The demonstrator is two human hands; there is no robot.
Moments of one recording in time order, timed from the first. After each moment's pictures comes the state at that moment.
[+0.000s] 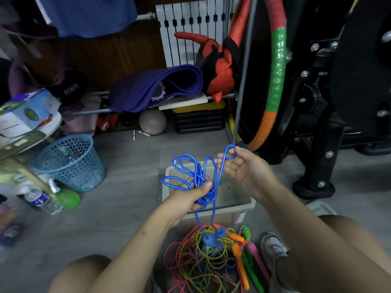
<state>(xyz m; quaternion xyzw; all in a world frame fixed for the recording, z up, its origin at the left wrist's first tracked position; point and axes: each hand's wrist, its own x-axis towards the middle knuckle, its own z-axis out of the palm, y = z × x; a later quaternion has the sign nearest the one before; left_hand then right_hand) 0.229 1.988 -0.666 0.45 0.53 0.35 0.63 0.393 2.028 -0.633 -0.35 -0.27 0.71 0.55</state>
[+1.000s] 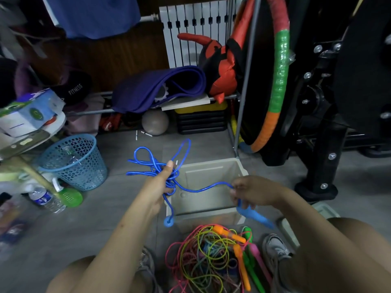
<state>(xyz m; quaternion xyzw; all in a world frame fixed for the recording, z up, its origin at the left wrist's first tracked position) 0.184 2.008 -0.655 0.32 0.62 0.49 0.53 0.421 2.018 -0.646 -0.53 -0.72 0.45 0.04</state>
